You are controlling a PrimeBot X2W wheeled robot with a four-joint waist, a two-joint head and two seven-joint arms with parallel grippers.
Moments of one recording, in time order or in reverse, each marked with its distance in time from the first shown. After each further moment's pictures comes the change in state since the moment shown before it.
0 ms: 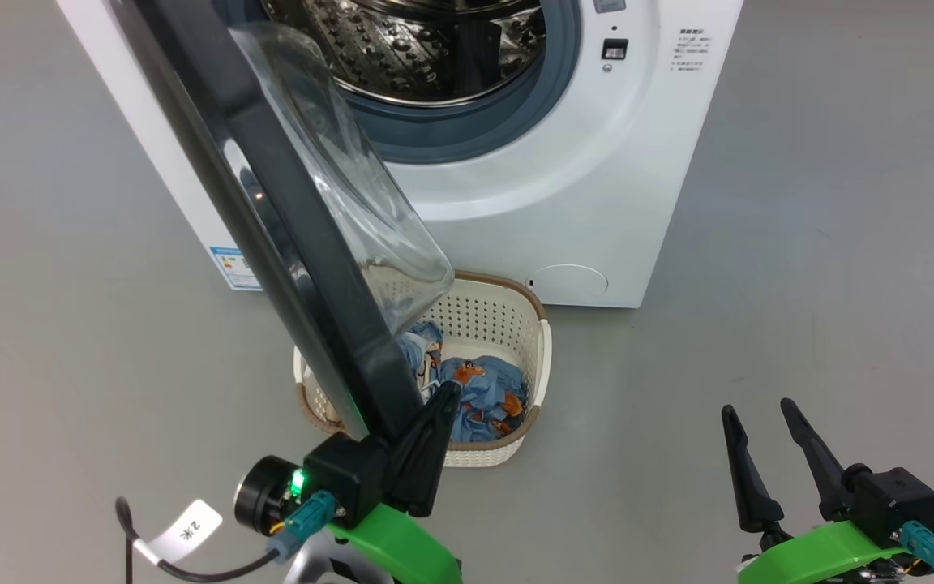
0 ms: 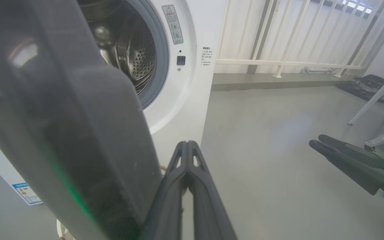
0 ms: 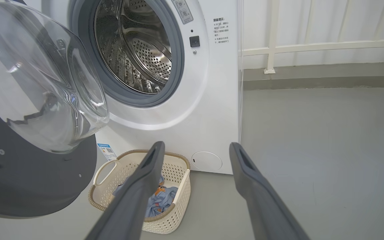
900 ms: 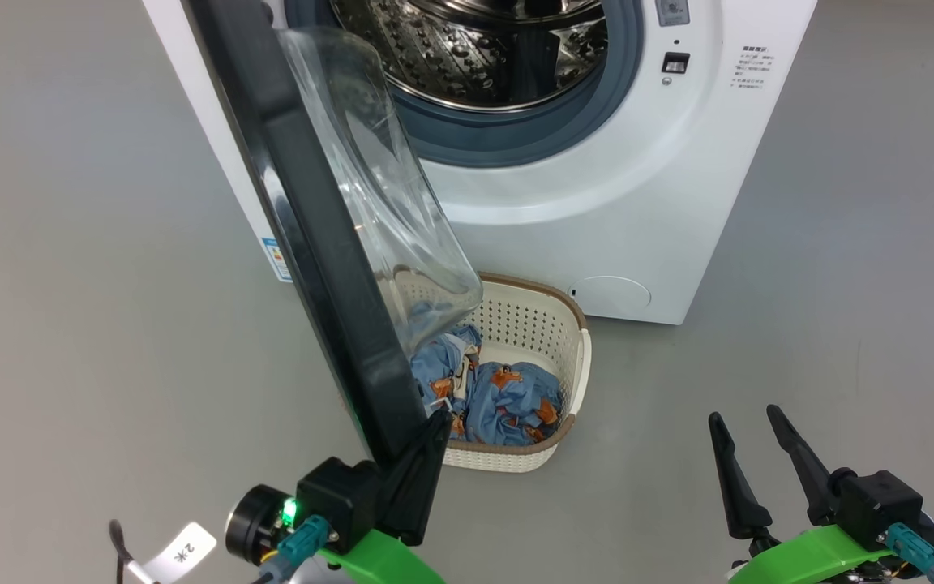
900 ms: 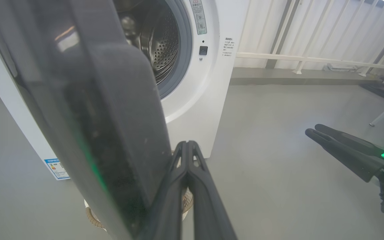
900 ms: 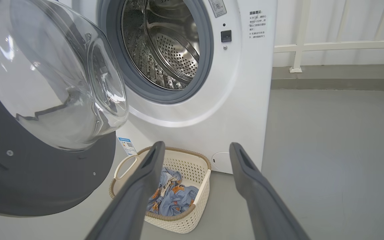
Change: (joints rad) left arm 0.058 0.032 -0.008 -0.047 -0.009 0.034 0.030; right arm 0.001 0.000 0.024 0.017 0.001 0.000 0.000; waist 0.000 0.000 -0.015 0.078
